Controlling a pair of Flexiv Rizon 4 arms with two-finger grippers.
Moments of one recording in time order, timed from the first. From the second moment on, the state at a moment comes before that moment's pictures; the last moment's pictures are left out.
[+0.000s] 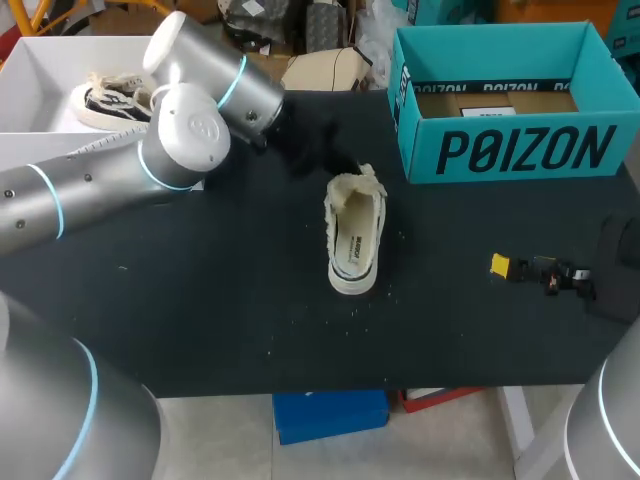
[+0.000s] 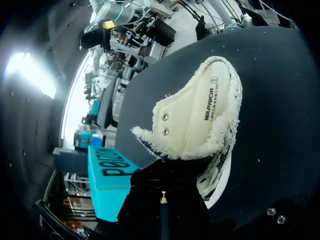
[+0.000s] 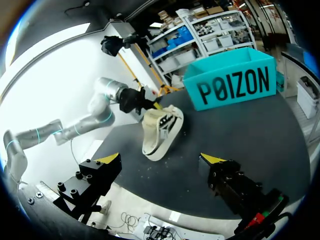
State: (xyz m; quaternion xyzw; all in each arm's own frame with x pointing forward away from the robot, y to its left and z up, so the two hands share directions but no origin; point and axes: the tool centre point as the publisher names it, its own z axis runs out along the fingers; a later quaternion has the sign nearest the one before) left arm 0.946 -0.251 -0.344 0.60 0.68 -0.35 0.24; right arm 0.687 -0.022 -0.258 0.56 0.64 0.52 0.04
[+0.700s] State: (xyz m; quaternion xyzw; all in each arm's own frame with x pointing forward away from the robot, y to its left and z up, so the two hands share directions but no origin) left arm 0.921 -0.235 -0.381 0.66 0.68 -0.28 0.18; right arm 0.687 -0.022 -0.258 0.56 0.64 0.52 0.04
